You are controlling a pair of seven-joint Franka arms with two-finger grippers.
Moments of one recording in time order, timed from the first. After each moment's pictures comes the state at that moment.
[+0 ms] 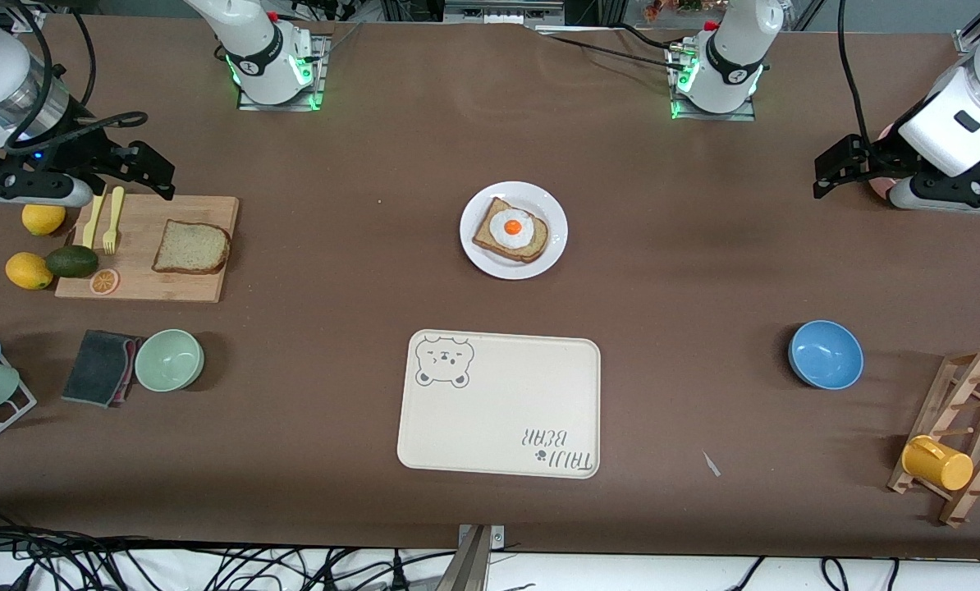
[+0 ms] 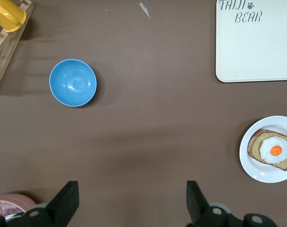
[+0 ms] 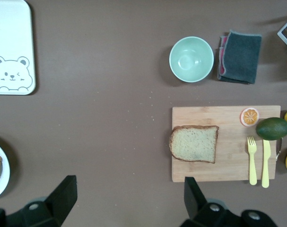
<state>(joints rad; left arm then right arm) 0.05 -0.03 -0.14 -1.63 -0.03 1.56 -0.01 0.03 -0.09 0.10 -1.76 -0.02 1.69 0.18</state>
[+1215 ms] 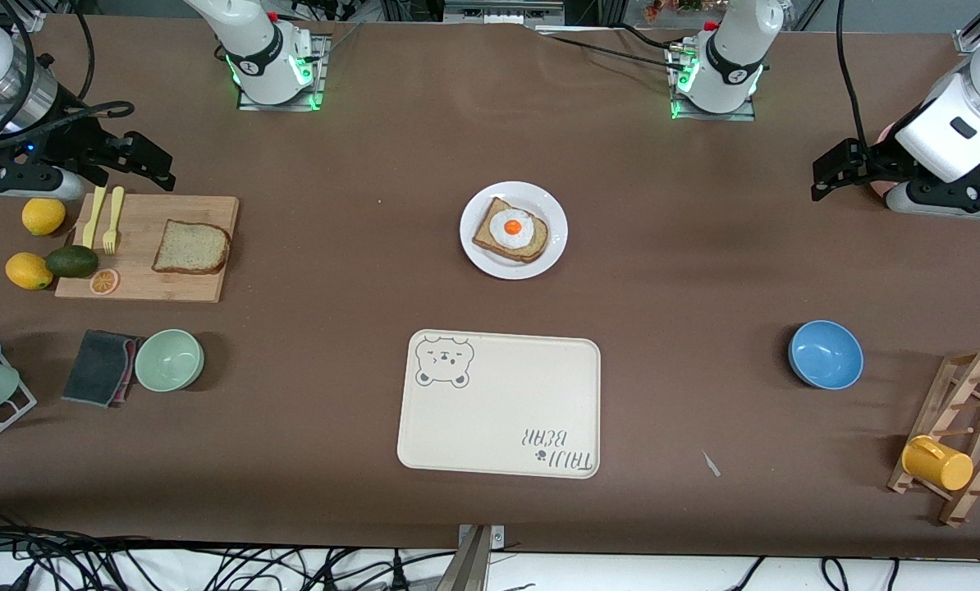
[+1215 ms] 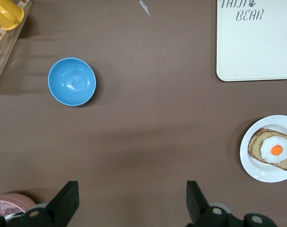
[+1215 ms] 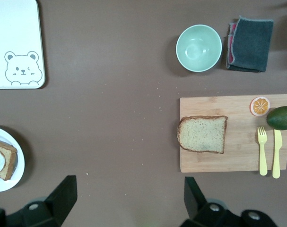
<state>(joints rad) 0.05 -0.02 -0.14 -1.63 -0.03 1.56 -0.01 0.03 -0.09 0.08 -1.75 0.03 1.63 0.18</state>
